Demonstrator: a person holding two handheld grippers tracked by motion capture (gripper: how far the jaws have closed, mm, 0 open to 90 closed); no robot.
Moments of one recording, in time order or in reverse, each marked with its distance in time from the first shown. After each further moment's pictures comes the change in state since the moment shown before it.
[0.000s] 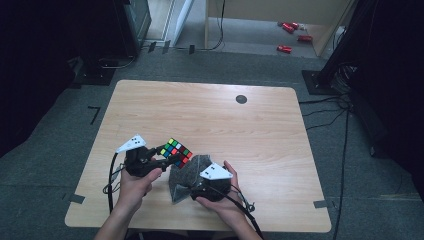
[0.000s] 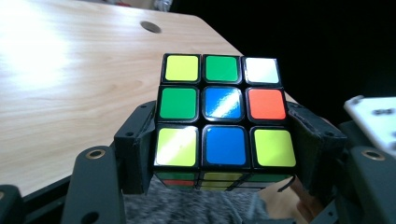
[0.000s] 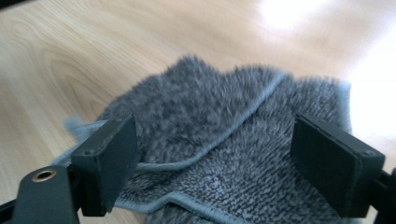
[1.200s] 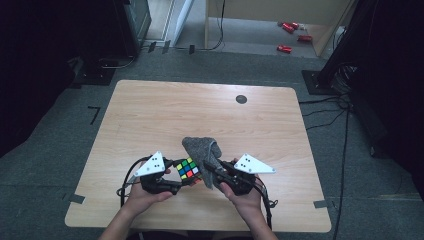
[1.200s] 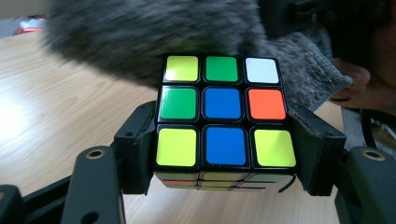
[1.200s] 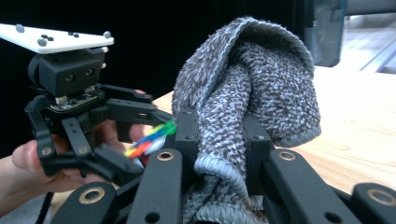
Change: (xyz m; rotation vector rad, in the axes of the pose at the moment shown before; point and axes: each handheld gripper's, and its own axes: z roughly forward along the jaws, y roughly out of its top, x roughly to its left) left arm -0.031 -0.036 0.025 0.040 -0.192 0.416; right arm -0.041 0.025 -0.070 -0.358 0.244 0.112
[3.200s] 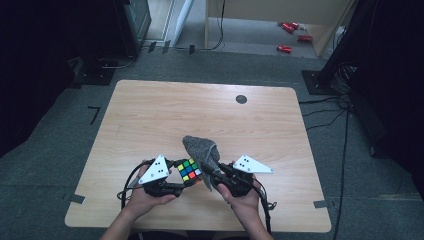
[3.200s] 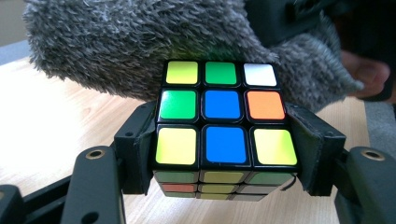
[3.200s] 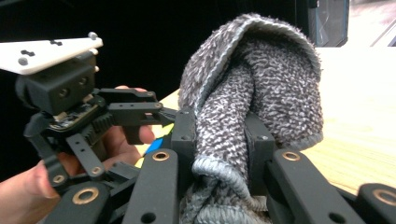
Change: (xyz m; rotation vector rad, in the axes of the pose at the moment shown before) left arm -0.009 0.004 -0.002 0.003 0.079 0.074; right arm 0.005 -0.003 0.001 0.004 -0.008 0.121
